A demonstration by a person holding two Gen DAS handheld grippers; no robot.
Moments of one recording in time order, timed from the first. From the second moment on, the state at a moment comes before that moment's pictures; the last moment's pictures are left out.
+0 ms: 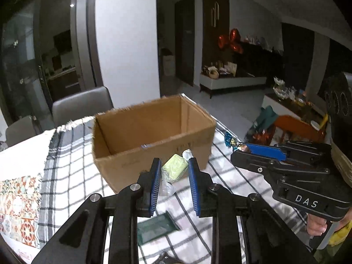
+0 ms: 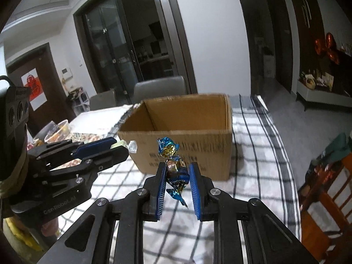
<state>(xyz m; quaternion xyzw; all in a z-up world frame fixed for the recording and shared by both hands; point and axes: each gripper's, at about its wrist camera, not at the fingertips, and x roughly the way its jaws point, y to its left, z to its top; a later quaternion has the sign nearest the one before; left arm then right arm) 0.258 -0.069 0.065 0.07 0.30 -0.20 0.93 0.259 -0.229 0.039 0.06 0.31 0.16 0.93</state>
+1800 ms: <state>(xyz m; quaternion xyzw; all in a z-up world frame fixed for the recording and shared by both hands) 0.242 -0.039 0.091 0.04 0.28 -0.11 0.95 0.253 -0.217 0.079 0.05 0.29 0.09 0.95</state>
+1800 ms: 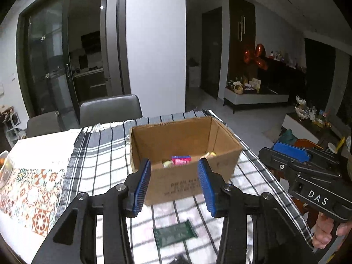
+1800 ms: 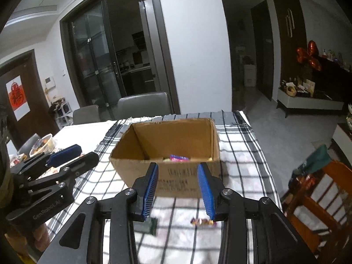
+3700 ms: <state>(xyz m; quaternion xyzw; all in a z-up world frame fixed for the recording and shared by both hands) 0.206 -0.046 -0.113 -0.03 0.54 -0.03 0.84 0.190 -0.207 -0.113 0.12 0.50 -0.03 0.86</state>
